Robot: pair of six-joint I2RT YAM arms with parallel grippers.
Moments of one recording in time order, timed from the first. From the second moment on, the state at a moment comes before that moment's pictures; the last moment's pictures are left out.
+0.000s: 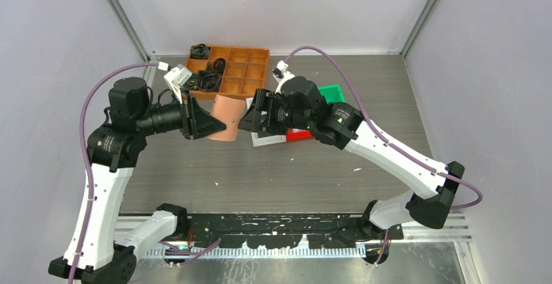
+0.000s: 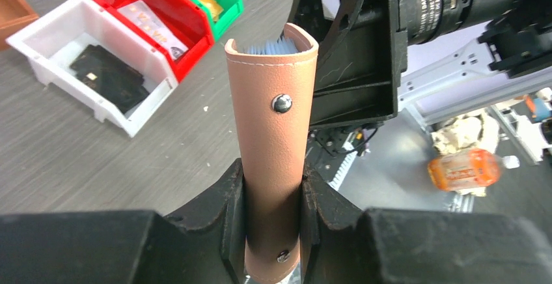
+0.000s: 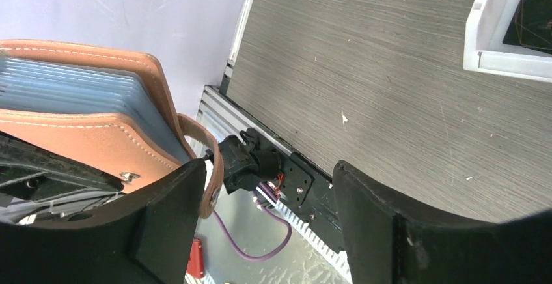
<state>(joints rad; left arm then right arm) -0.24 0.94 1.41 -0.89 0.80 -0.21 0.97 1.39 1.53 -0.61 -0.06 0.89</state>
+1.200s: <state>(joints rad) -0.24 0.90 1.36 -0.86 0.85 -0.20 1.00 1.39 1.80 -0.93 -0.14 0.57</state>
